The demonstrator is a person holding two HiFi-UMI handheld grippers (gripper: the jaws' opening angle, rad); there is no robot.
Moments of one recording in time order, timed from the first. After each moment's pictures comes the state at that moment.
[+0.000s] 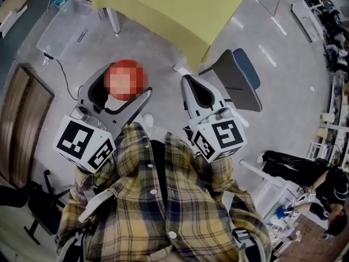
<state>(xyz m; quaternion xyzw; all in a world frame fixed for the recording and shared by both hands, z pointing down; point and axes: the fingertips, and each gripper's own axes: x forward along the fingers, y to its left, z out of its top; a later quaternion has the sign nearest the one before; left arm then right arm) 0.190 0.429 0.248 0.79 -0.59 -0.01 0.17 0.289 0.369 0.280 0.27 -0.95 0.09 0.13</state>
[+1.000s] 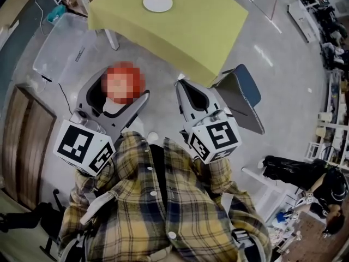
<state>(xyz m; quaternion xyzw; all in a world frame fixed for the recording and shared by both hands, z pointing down) 0.068 0.313 0.238 0.80 -0.58 -0.01 0.16 0.168 0.262 0.282 0.28 -0.94 0.10 0.15</state>
